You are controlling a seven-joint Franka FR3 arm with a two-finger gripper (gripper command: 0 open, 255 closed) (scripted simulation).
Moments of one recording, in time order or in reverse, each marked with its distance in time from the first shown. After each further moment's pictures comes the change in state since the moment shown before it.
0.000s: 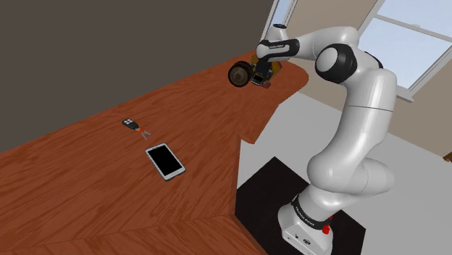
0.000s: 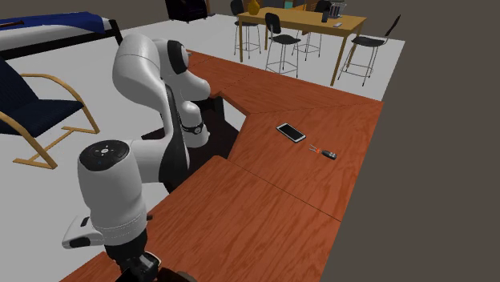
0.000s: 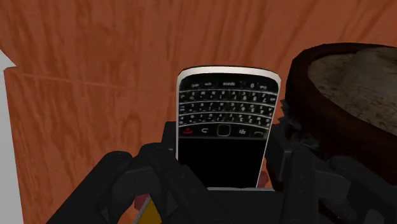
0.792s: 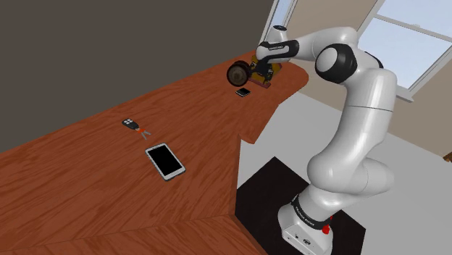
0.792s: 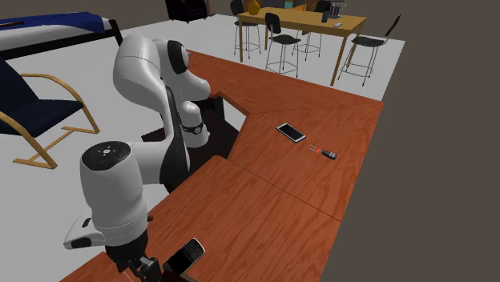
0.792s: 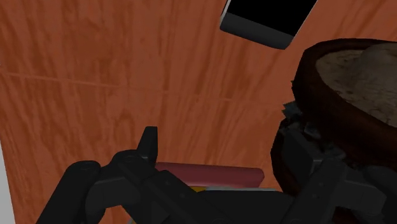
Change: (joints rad) arm 0.004 -0.001 -0.009 -0.022 0.010 0.053 0.001
